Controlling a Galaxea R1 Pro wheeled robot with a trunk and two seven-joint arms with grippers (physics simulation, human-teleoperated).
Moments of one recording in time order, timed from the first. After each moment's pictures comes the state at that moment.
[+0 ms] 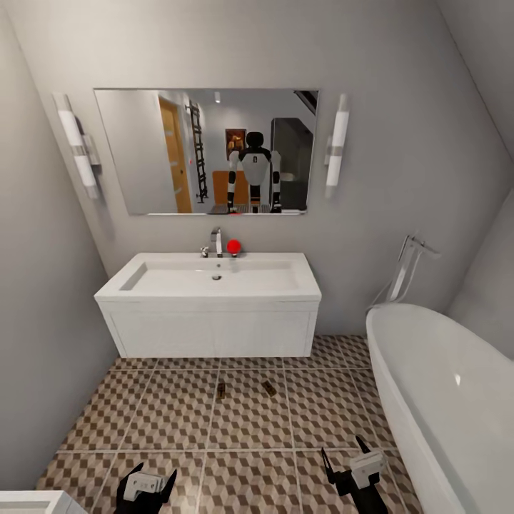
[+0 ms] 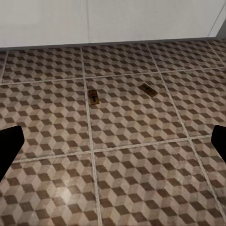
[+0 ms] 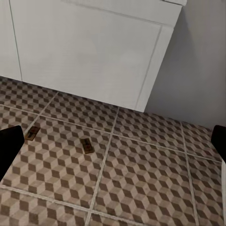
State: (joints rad) left arm -0.47 0.11 -0.03 0.08 0.09 -0.80 -0.29; right arm -0.44 -0.03 0.23 -0.02 0.13 -1.00 -0.13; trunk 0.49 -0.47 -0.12
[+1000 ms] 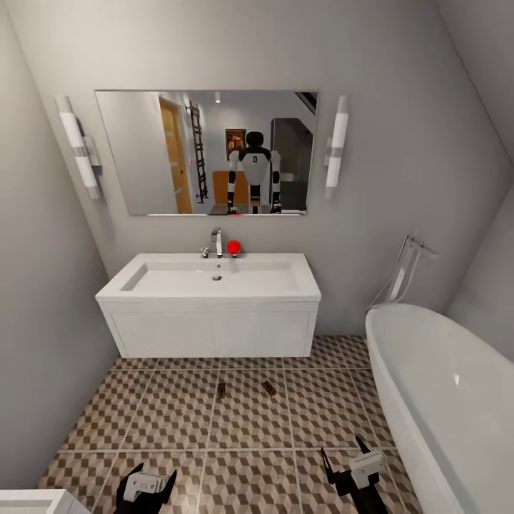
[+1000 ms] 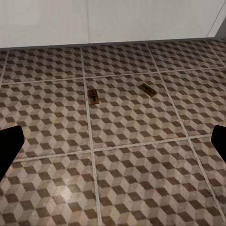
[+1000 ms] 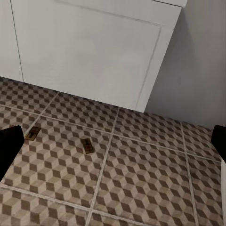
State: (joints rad) left arm -0.46 0.11 -0.03 0.08 0.09 -0.80 -0.29; right arm -0.44 -0.03 0.23 -0.02 0.13 -1.00 -0.13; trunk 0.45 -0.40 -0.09
